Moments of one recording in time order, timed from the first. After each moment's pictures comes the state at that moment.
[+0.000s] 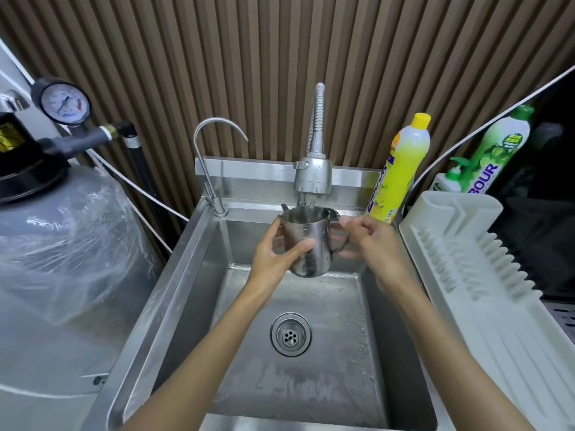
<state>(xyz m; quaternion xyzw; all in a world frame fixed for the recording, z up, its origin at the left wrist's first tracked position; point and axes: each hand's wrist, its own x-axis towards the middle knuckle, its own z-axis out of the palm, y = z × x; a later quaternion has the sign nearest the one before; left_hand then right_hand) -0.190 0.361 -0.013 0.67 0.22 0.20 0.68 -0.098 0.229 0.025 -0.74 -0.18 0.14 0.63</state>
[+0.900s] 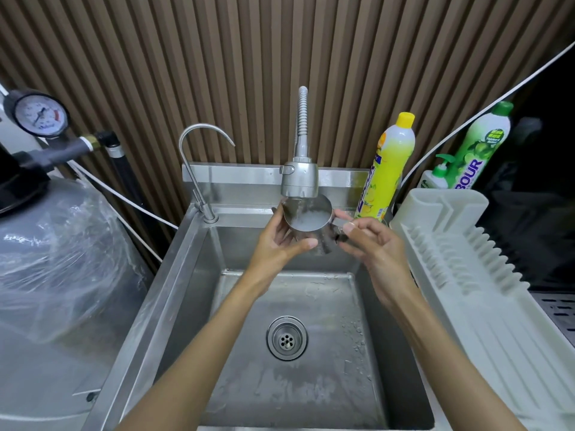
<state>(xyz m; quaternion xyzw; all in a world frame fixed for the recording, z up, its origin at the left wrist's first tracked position) -0.169 0.364 -0.001 0.66 0.10 0.17 0.72 -0.105 0.209 0.024 -0.59 -0.19 0.16 0.77</state>
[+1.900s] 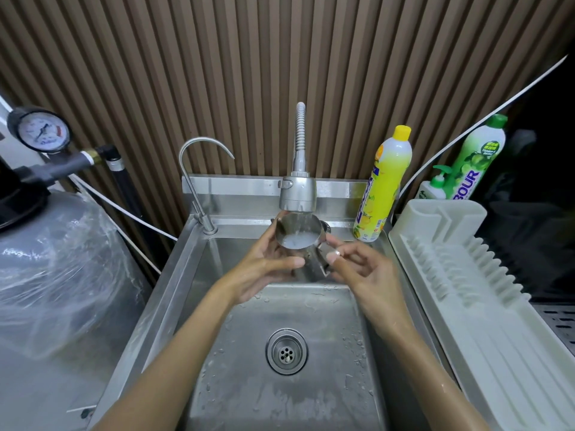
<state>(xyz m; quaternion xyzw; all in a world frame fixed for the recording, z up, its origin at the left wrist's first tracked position) -0.176 0.393 0.001 0.62 0.06 0.00 0.78 -0.130 0.211 0.023 -0.67 -0.22 0.11 0.70</state>
